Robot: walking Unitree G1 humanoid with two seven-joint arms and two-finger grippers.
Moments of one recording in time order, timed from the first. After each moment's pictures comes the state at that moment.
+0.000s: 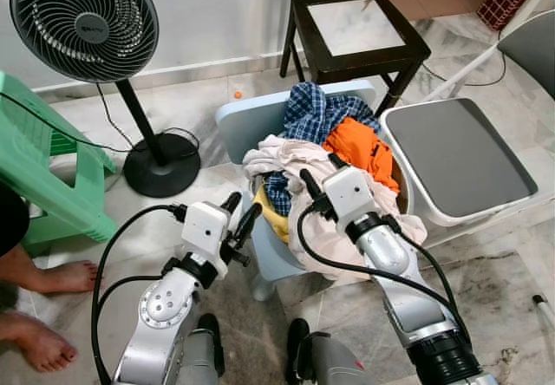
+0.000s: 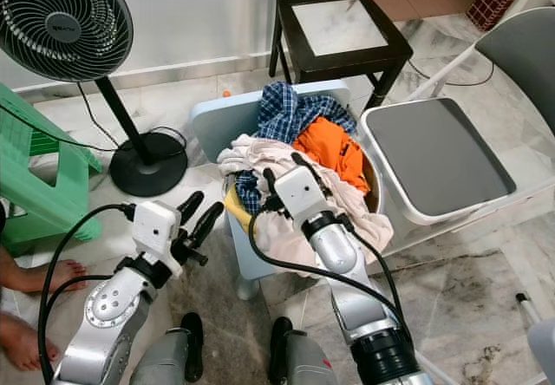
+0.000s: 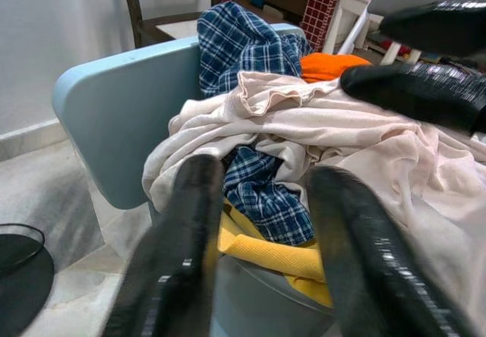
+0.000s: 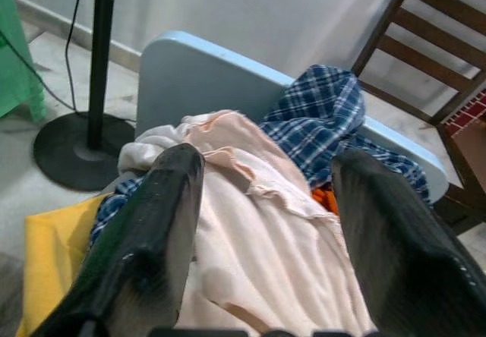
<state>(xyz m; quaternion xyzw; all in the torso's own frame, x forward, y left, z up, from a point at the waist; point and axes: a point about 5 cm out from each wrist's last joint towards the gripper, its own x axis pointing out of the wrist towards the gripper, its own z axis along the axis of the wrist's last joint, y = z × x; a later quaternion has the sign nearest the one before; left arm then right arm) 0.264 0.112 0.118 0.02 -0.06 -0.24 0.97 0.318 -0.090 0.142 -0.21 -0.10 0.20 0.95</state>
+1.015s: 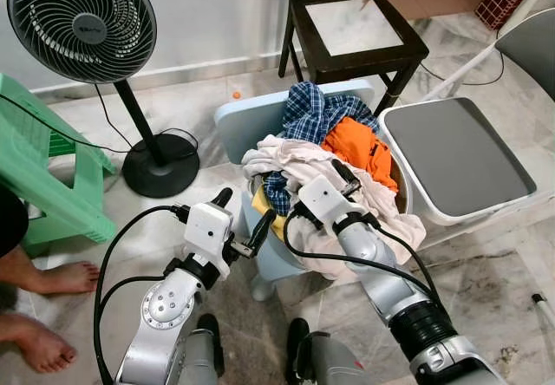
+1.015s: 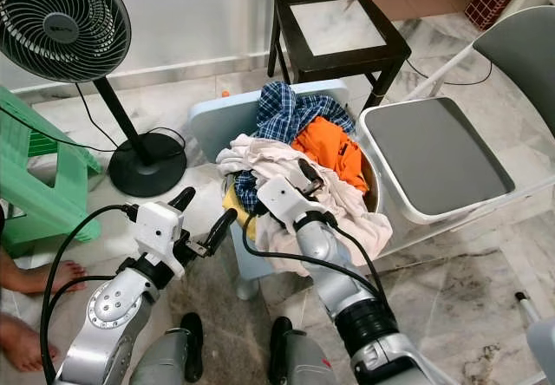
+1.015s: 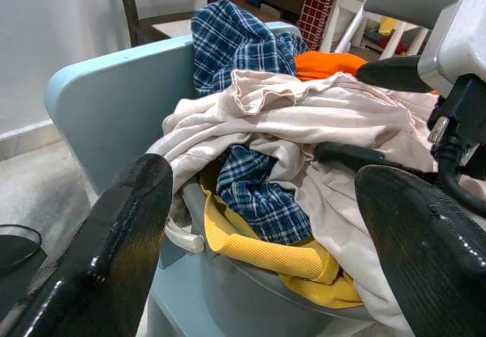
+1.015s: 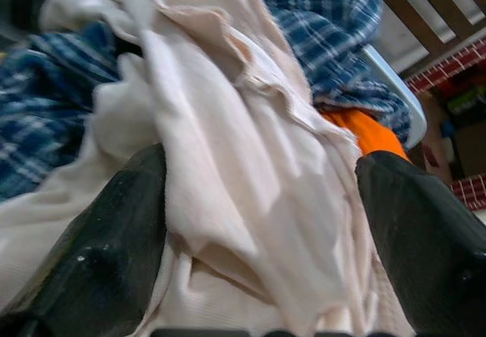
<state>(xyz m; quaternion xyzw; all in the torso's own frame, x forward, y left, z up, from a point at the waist) 0.263 0.109 0.117 0.03 -0.06 -0.24 0.97 0.344 -0.096 0.113 -0.34 -0.02 0.12 0.93</state>
